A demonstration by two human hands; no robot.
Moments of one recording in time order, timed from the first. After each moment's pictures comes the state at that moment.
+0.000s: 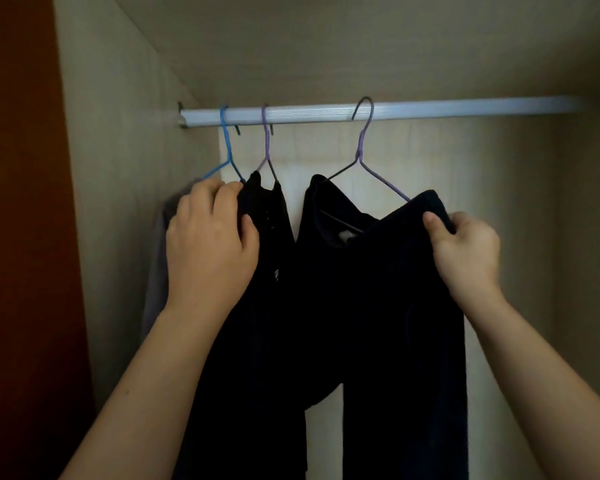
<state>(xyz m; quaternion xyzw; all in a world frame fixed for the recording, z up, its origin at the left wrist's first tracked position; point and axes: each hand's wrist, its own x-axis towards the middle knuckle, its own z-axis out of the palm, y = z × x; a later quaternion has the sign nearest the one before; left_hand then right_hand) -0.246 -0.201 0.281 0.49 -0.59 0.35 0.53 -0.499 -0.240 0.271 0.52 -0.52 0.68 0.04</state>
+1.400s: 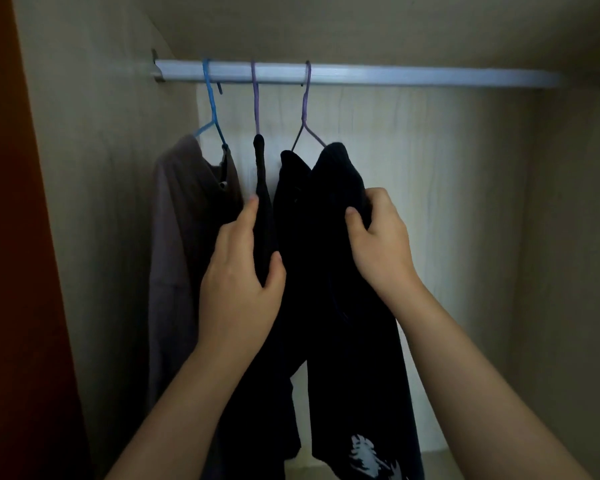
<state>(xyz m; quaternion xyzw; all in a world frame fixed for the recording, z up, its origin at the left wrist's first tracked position) -0.264 -0.200 0.207 0.39 -0.68 0.10 0.61 -0.419 -0.229 0.248 0.64 -0.45 0.63 -0.01</state>
